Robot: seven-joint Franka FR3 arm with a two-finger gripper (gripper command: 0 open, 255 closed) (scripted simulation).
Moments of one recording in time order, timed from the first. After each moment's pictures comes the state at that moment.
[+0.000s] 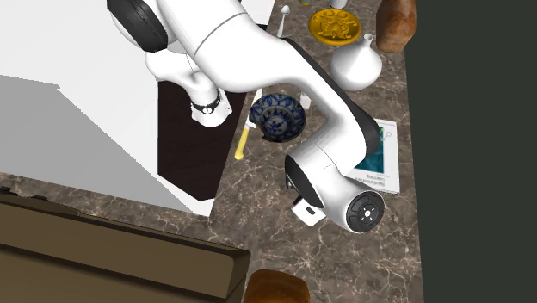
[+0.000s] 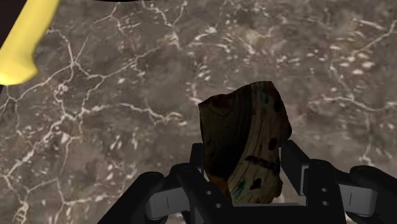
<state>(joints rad) 0.17 0.36 0.37 -1.78 0.08 1.68 0.66</state>
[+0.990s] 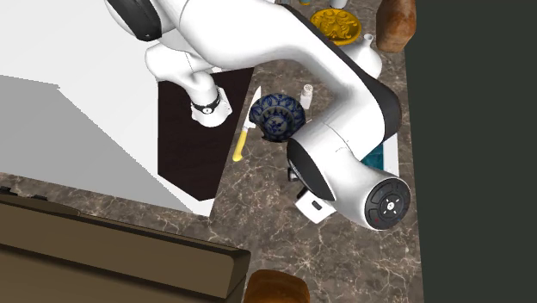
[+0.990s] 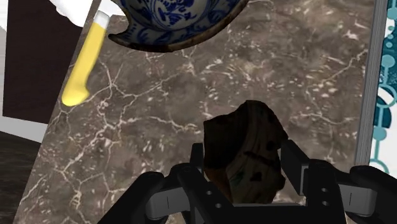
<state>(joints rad) 0.16 0.30 0.38 -1.68 0.10 1.53 0.67</state>
